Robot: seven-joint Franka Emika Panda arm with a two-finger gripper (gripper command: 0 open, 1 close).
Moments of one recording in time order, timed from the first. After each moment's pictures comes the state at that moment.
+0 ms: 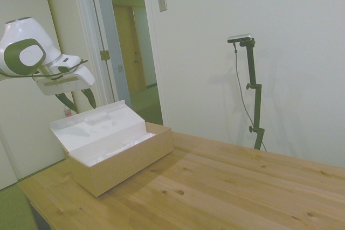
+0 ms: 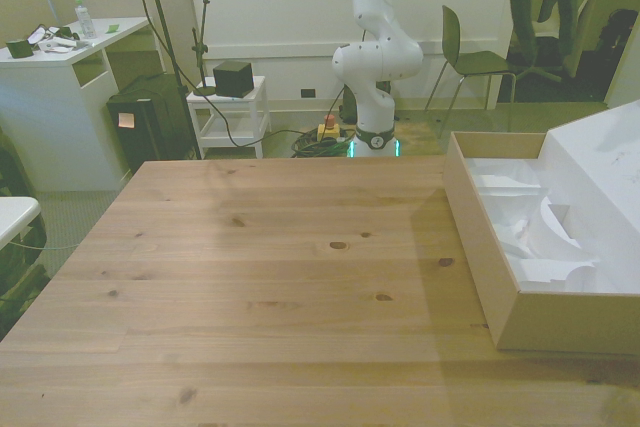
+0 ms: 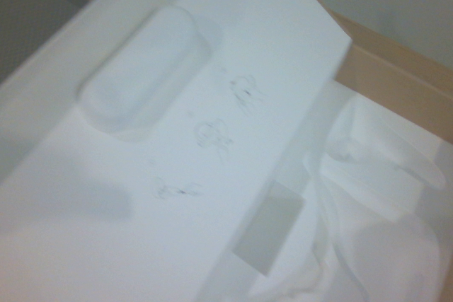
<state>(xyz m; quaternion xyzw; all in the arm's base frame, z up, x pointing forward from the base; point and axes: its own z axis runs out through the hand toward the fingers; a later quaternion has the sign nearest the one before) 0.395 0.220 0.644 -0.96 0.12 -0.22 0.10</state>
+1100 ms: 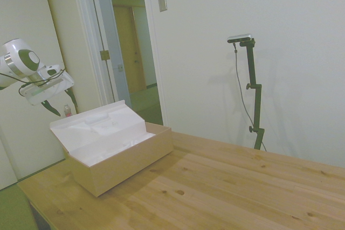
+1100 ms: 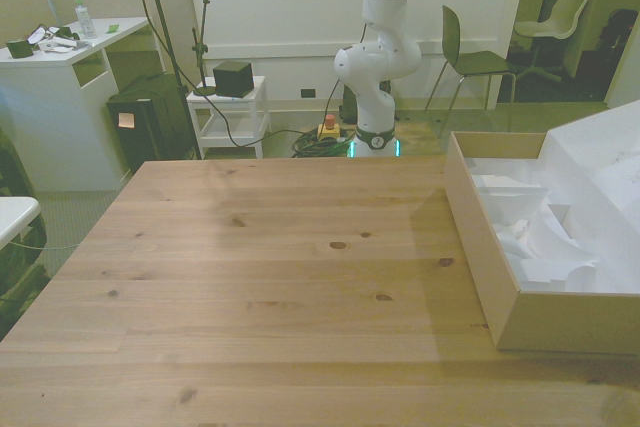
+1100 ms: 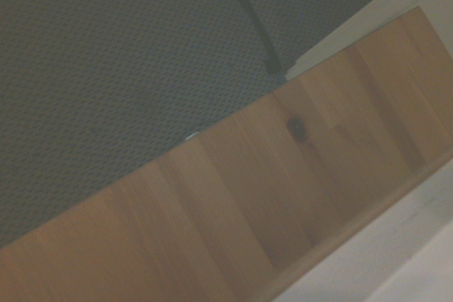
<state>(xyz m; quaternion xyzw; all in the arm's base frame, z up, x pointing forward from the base) 0.455 0.455 0.578 -0.97 -0.09 -0.20 -0.04</state>
